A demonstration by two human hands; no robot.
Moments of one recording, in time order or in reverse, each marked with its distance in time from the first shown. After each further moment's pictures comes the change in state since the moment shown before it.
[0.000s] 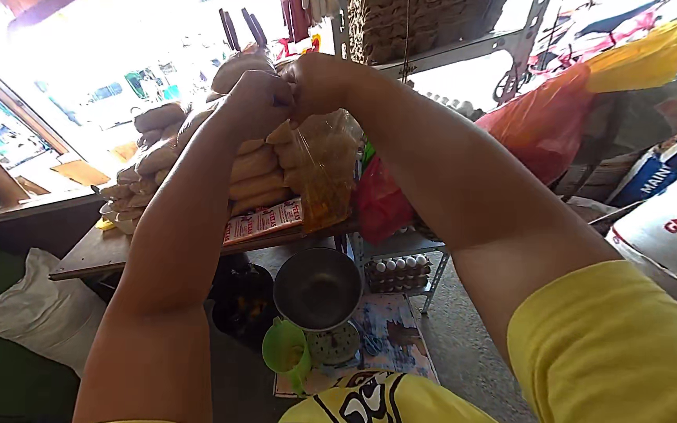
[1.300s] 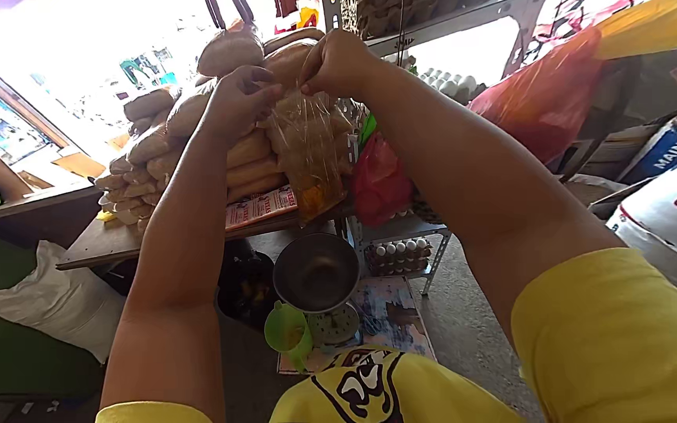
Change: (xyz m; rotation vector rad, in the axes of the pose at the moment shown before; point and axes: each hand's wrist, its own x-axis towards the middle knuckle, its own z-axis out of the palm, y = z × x) left_hand -0.024 0.008 0.030 -0.692 0.197 -0.454; right_hand -0.037 0.033 0.018 0.312 0.198 0.229
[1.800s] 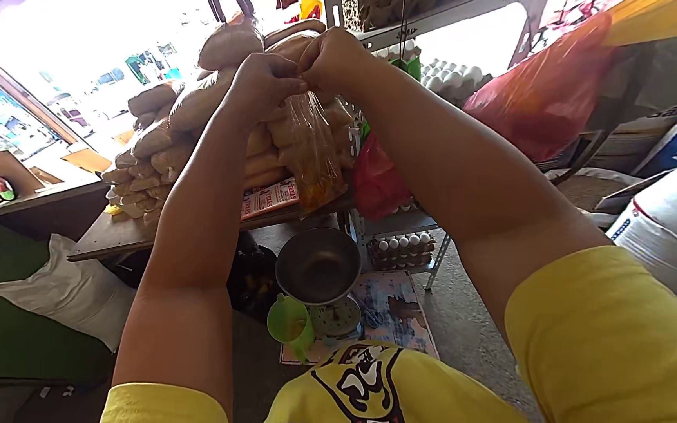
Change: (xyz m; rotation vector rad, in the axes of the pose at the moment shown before) left_hand 0.020 0.030 0.027 0.201 -0.049 -0.076; right_hand -0.004 -0.008 0.012 0.166 0.033 0.169
